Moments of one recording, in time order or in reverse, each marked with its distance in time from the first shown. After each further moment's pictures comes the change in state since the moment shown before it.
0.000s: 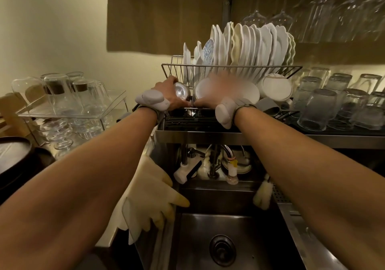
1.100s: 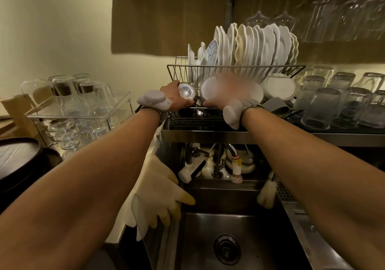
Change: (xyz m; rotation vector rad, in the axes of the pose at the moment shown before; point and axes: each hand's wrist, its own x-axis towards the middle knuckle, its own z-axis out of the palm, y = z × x) left_hand 0.004 -0.010 0.006 -0.055 -0.023 -0.018; right_hand -0.001 0.010 0.004 0.035 0.023 -0.029
